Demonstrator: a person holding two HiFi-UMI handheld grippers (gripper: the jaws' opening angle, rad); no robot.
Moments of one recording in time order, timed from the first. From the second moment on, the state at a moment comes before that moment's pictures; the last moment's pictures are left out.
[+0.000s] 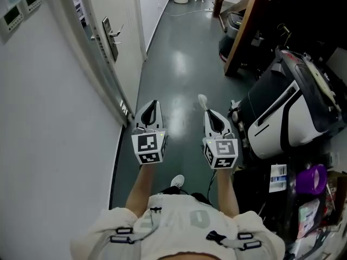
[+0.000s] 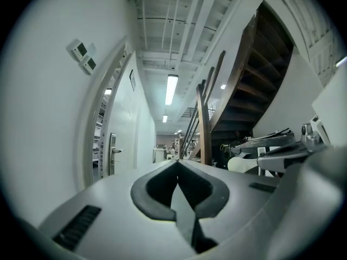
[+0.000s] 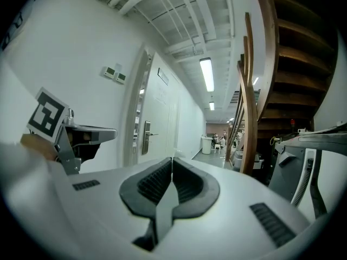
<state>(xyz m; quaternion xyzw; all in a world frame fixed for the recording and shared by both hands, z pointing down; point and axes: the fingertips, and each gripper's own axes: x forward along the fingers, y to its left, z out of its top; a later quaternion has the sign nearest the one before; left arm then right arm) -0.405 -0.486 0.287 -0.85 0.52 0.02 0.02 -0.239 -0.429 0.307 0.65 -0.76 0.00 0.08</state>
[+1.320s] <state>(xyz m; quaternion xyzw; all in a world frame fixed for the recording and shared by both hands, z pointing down) -0.149 -0.299 0.273 -0.96 0.30 0.01 0.03 -0.026 -0.174 0.284 0.83 -0.55 0.02 0.05</state>
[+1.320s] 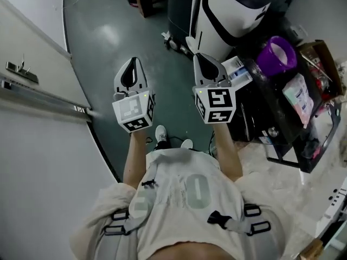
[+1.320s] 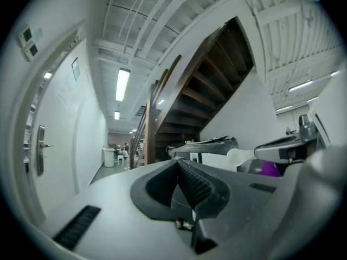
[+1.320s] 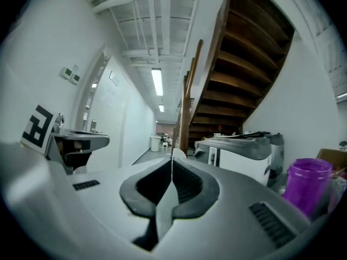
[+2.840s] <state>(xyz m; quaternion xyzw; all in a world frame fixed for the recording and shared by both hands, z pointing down) 0.184 -0.046 0.245 -0.99 -0.10 0.06 0.02 0.186 0.143 0.270 0.98 -0.17 0.00 0.04</state>
